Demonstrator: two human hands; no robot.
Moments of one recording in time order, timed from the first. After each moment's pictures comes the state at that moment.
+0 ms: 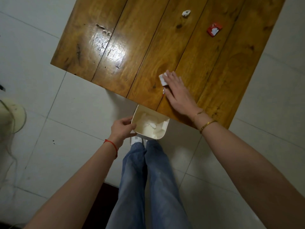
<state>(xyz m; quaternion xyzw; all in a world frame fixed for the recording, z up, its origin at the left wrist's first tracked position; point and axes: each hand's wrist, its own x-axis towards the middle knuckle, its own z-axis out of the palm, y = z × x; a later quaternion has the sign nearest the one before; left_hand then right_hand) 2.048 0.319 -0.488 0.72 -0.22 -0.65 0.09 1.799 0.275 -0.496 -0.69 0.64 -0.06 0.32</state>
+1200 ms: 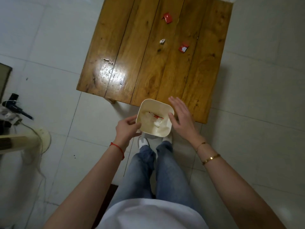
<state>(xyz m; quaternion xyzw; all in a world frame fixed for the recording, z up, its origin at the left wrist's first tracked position) 2.041 0.342 -0.316 0.70 -0.33 -0.62 0.12 1.827 0.410 -0.339 -0.57 0.72 -0.23 0.31</state>
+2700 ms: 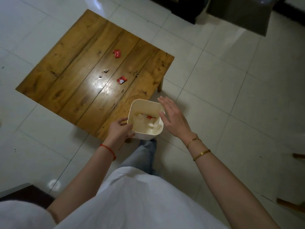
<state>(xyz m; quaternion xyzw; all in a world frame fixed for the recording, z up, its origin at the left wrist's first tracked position) 1.620 0.381 -0.225 0.71 -0.21 -0.64 0.21 1.395 0.381 -0.227 -0.72 0.62 -0.15 0.29</state>
